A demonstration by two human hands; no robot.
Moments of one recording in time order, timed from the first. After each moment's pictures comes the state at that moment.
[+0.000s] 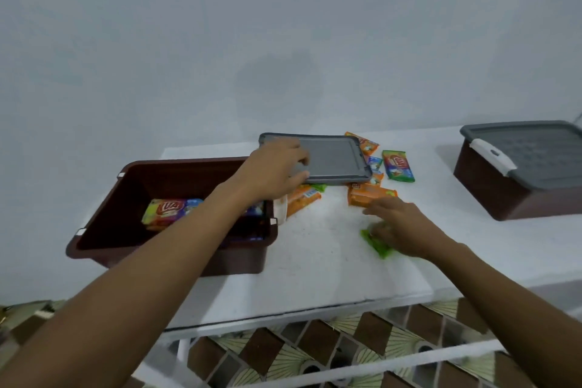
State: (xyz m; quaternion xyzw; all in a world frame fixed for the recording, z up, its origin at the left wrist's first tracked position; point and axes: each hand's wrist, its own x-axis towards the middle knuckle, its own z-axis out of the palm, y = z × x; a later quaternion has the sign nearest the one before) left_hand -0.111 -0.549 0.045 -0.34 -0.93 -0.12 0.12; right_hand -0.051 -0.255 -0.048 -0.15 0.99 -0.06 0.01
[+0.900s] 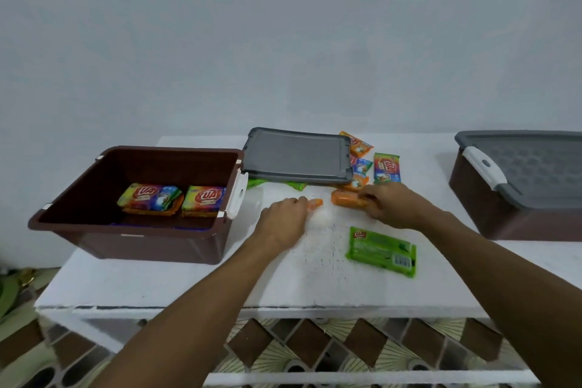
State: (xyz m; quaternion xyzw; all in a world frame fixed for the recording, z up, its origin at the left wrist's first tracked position) left_hand -0.078 -0.436 -0.056 -0.12 -0.99 -0.06 0.01; right_hand -0.124 -0.188 -0.037 -0.19 0.98 -0.06 0.06
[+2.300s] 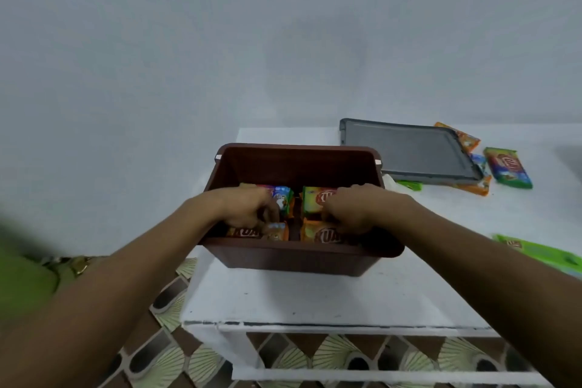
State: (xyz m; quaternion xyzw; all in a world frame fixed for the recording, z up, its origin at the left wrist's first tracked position) left_hand -0.108 -0.762 -0.005 -0.26 -0.93 -0.06 -0.25; right_hand -0.092 -0.536 0.022 -0.29 0.92 0.10 0.24
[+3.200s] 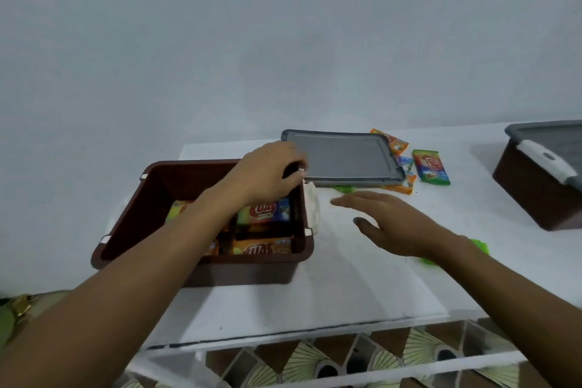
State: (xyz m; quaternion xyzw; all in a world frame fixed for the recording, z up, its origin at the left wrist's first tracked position) left_hand -0.117 -0.604 0.050 -0.32 -0.93 -0.16 0.08; right_hand -0.062 -0.349 -0.004 -0.26 0.95 -0.15 0.02
